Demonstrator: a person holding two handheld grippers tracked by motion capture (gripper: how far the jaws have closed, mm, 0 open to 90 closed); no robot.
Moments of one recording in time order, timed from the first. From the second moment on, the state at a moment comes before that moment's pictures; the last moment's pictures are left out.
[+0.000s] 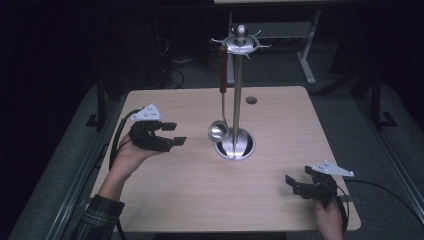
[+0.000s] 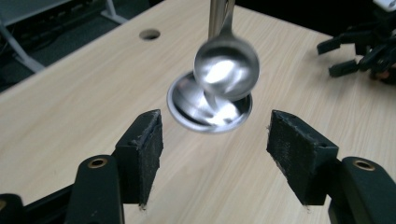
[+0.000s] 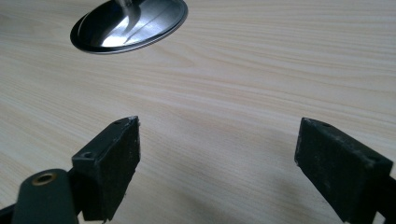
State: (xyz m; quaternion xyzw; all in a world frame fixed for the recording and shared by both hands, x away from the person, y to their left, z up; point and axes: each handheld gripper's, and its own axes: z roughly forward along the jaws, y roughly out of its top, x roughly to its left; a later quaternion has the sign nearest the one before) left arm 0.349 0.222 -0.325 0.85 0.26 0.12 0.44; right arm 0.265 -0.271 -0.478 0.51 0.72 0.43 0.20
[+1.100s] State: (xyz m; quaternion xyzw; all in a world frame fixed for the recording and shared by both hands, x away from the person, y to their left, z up) left arm 0.292 0.271 -0.428 0.86 0.34 0.16 0.35; right arm 0.264 -0.270 -0.478 0.51 0.72 0.42 0.20
